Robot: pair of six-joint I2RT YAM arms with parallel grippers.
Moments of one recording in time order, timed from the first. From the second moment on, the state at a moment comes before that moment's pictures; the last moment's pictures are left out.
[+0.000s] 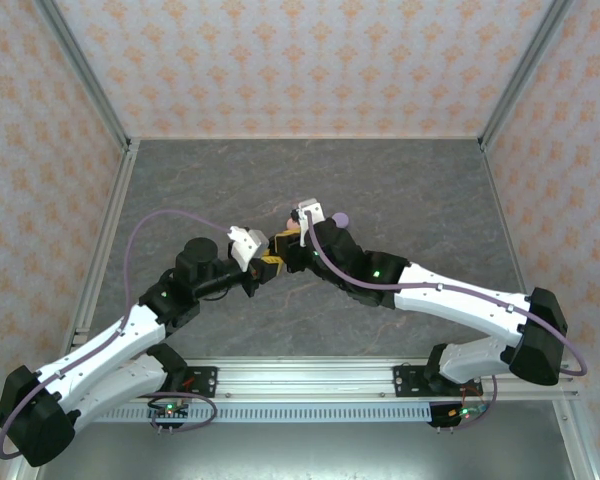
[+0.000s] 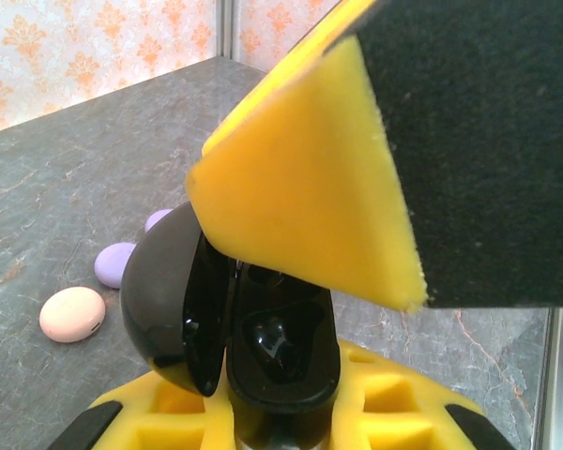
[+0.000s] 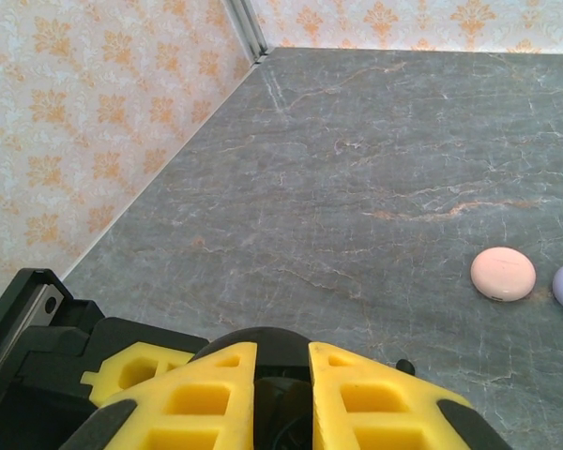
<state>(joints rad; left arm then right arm) -0.60 0.85 0.53 0.02 0.33 -0.02 1.08 1.30 1.07 -0.21 0.28 0.50</state>
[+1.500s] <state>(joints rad) -0.60 0.56 0.54 -0.14 0.39 0.01 0.83 1.99 1.44 -0.64 -0.02 0.59</state>
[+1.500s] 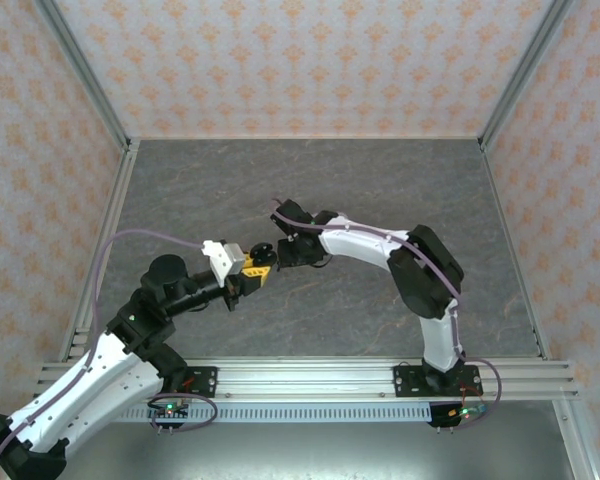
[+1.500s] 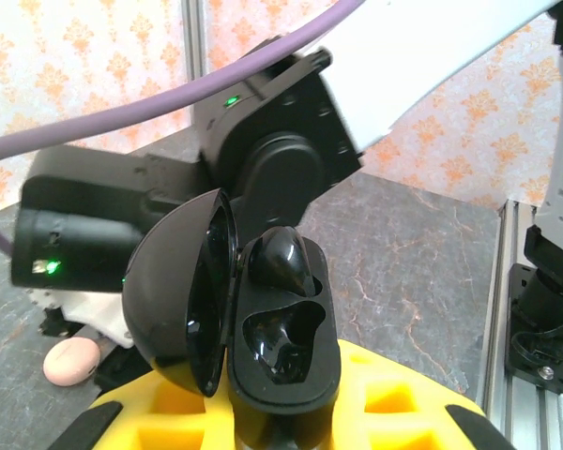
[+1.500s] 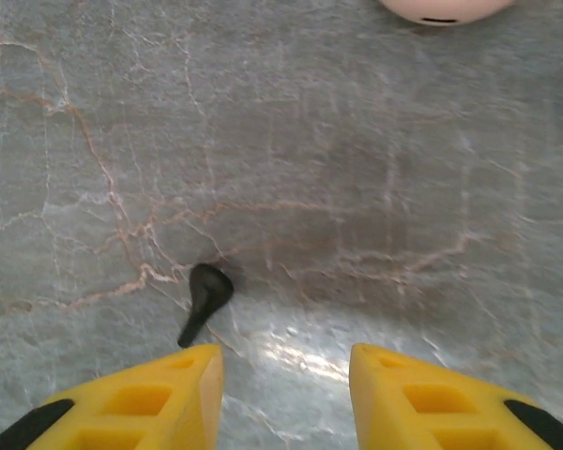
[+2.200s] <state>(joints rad) -0.60 0.55 0.54 -0.15 0.39 0.02 0.87 2.16 1.61 -0.69 -0.02 0.57</state>
